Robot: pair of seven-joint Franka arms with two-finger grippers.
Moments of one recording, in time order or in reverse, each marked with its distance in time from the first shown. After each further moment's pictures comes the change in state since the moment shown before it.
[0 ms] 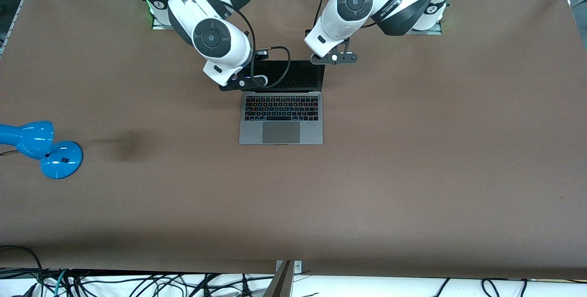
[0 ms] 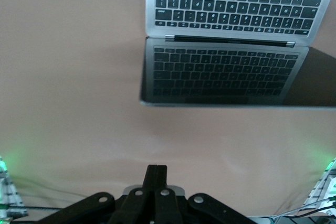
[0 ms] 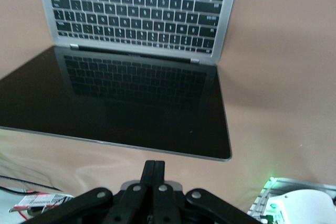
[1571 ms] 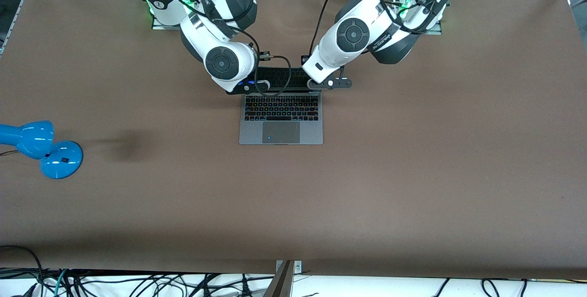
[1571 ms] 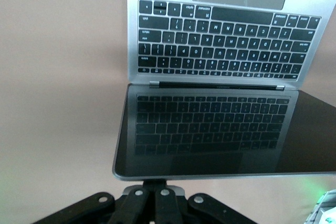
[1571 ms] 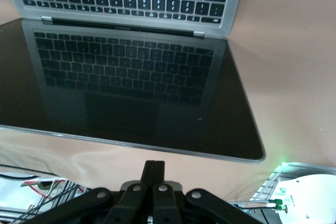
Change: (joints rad) left arm -0.001 0.164 0.015 0.035 0.108 0.159 0.000; right arm -0.001 0.061 0.000 -0.051 0.035 0.011 -0.003
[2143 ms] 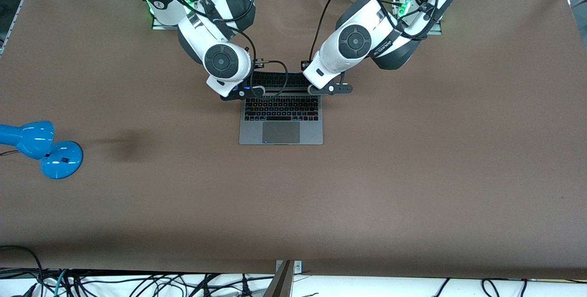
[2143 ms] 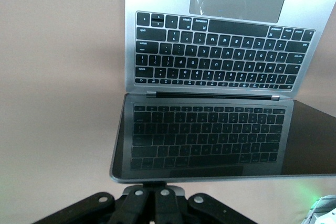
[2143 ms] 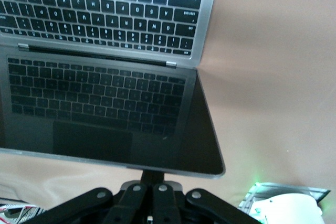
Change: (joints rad) left arm 0.000 0.025 0.009 0.018 0.006 0.017 0.000; right arm -0.009 0.000 -0.002 0.001 -0.111 0.034 -0.013
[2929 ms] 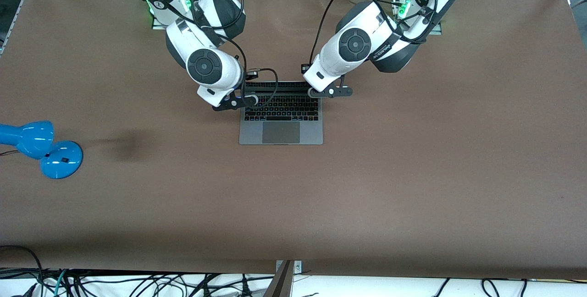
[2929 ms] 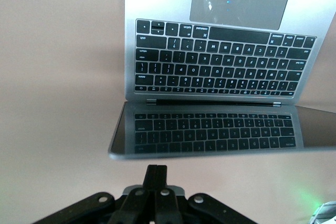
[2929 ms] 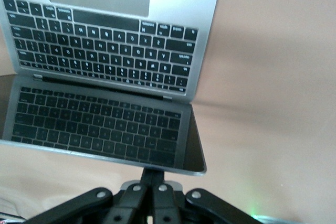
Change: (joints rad) left arm 0.000 0.021 0.003 0.001 0.019 0.024 0.000; right arm -0.048 0.000 -0.008 0.002 -0.014 0.090 -0.095
